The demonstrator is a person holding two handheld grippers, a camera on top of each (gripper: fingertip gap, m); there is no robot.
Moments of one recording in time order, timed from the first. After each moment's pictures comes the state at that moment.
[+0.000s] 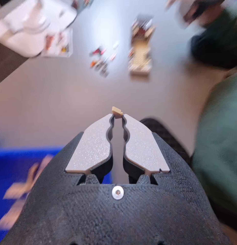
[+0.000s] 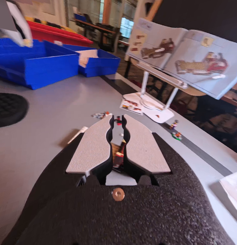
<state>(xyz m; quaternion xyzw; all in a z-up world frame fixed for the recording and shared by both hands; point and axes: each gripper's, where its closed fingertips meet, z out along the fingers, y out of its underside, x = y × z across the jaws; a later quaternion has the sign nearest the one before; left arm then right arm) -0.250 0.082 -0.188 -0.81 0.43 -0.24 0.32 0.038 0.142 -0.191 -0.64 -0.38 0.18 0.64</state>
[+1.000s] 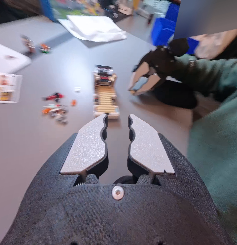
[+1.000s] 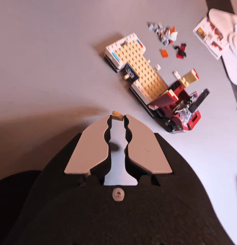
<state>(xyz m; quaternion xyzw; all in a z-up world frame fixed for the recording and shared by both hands) -0.110 0.083 -0.204 -0.74 0.41 -0.37 0.38 0.064 0.086 -0.316 -0.67 -0.63 0.13 0.37</state>
